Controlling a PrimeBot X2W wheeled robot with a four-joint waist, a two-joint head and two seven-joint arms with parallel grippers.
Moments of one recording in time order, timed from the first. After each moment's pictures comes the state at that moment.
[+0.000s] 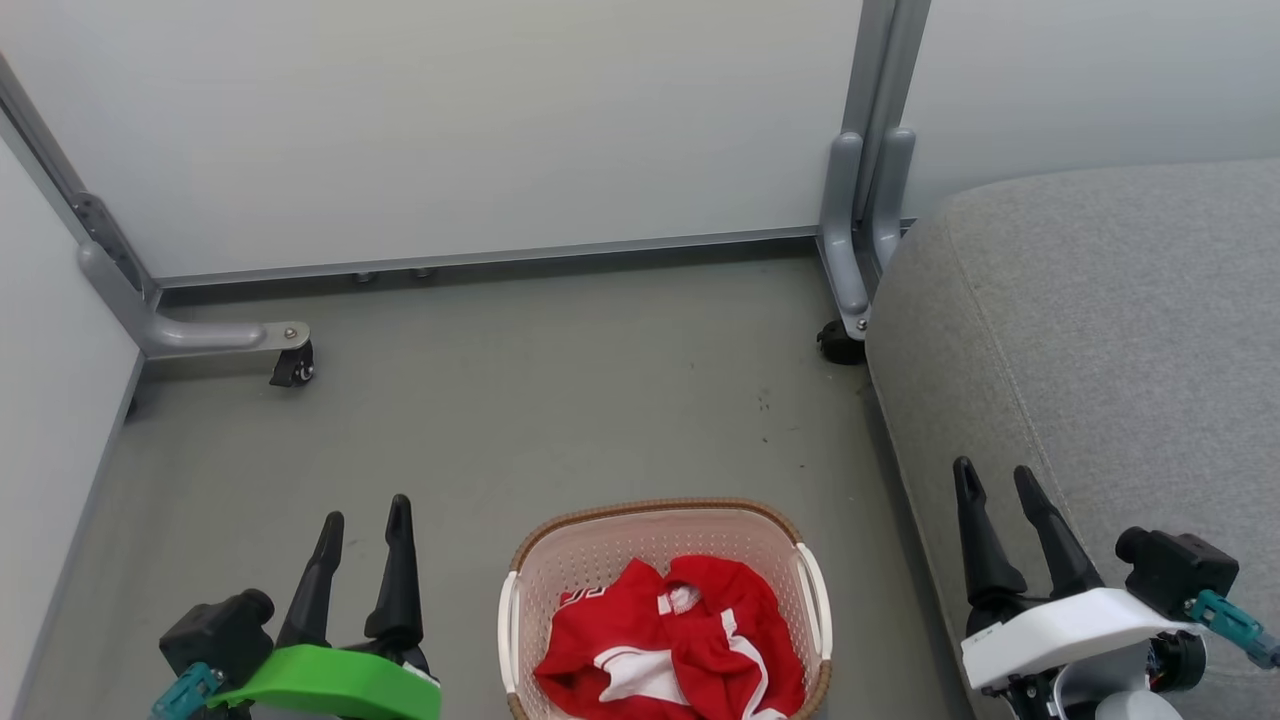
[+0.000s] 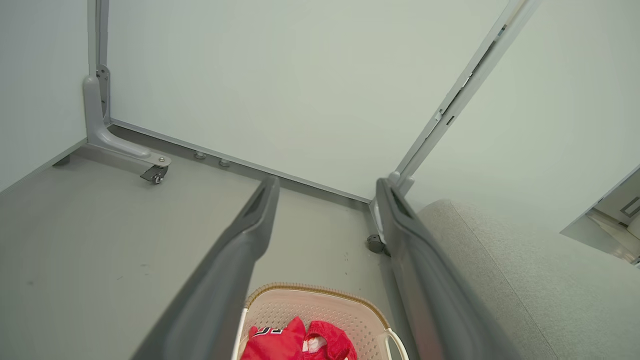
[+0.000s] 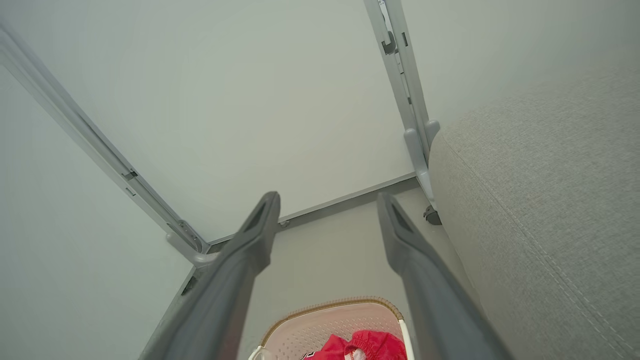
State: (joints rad) left arm 0.03 0.04 -0.09 0.15 -0.54 -0.09 -0.15; right arm 0.03 -0.05 0.04 0.11 0.48 0.13 -0.15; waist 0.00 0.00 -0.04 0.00
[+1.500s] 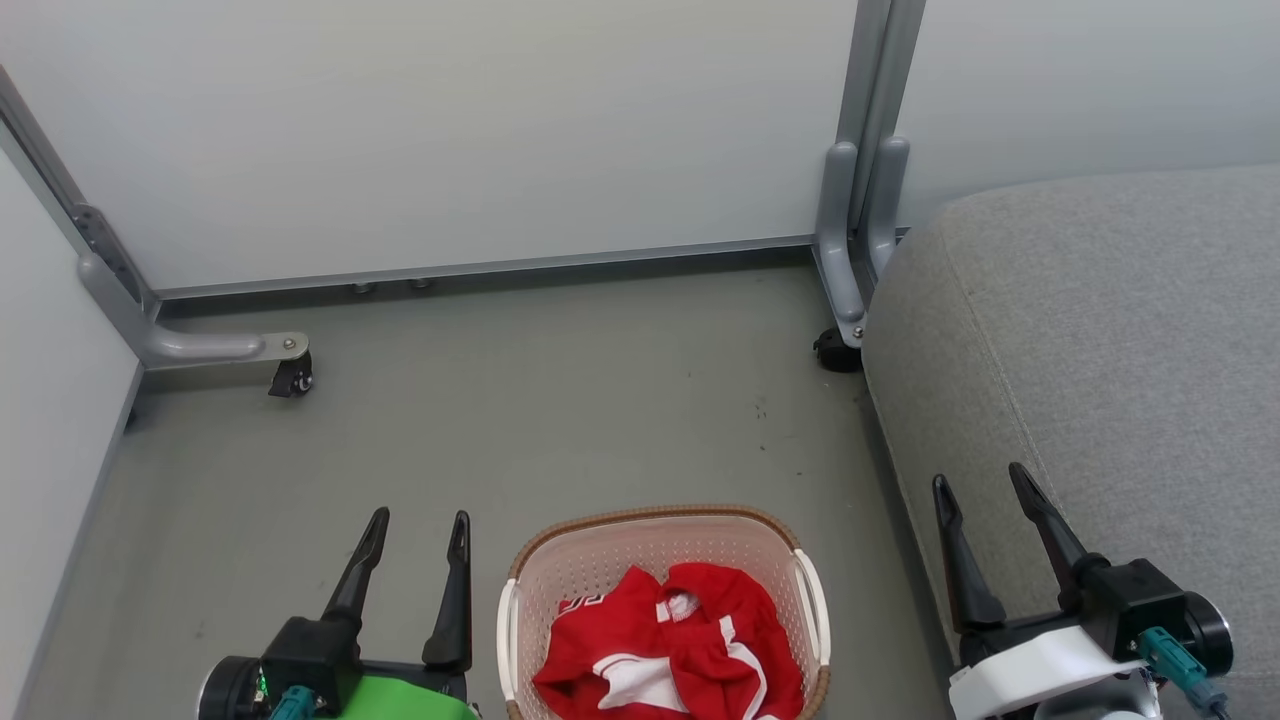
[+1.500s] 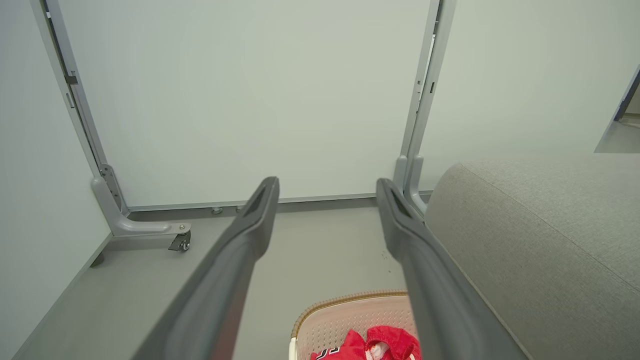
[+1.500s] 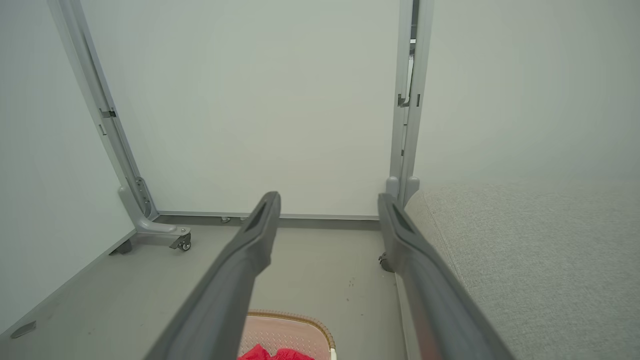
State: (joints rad) left arm 0.06 0.05 -0.16 0.13 -0.18 -0.09 -0.25; right arm 0.08 -0.05 0.05 0.06 0.09 0.13 -0.25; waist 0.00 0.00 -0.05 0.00
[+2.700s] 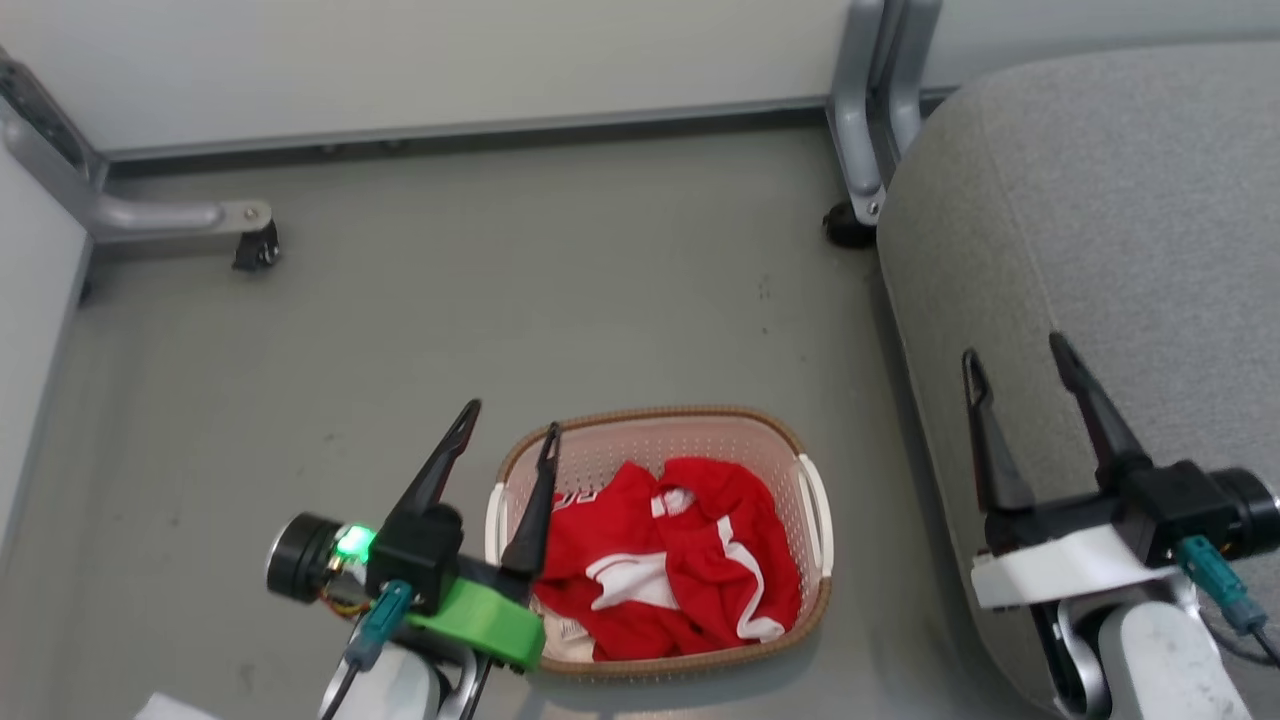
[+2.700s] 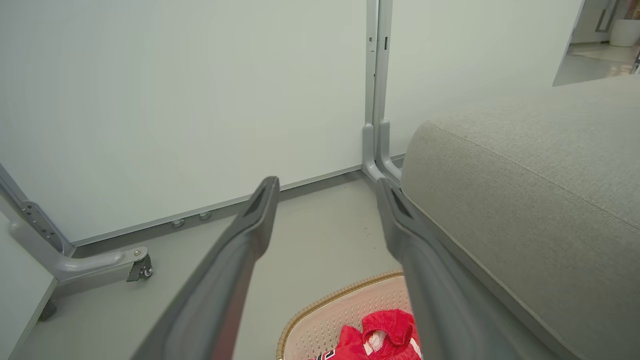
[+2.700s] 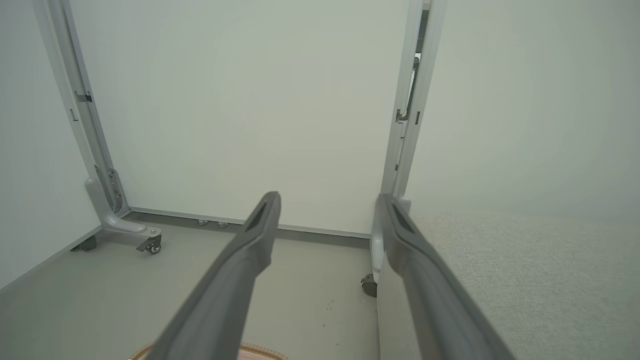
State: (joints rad) left arm -0.13 0.05 -0.27 0.20 -0.05 -0.12 -0.26; right arm -0.06 -0.07 0.02 0.00 0.01 0.13 -0.26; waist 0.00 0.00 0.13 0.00
